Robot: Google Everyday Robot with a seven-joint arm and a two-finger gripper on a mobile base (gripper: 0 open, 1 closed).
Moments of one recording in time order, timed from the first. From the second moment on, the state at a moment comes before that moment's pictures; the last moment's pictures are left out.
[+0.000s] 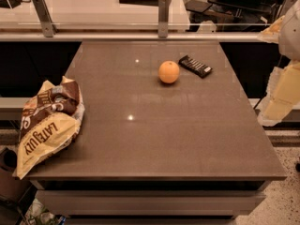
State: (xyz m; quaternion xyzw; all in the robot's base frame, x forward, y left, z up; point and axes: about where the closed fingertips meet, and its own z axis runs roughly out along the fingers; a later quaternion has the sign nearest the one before) arm 0.437 -0.209 1.000 -0.60 0.77 -0.06 0.19
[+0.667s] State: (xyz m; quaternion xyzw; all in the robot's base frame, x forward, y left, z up) arm 0.443 -0.210 1.003 -0.59 0.78 -0.07 0.20
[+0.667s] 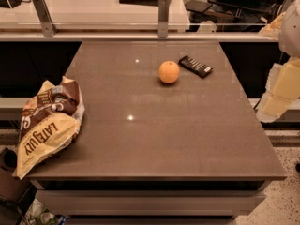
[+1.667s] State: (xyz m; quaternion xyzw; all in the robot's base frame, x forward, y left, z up) arm 0.525 -0.230 0.994 -0.48 0.79 0.01 0.38
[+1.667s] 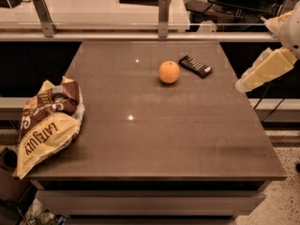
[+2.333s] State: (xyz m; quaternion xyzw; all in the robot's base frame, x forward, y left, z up) arm 0.585 -0.217 0.953 -0.40 0.79 0.09 0.46
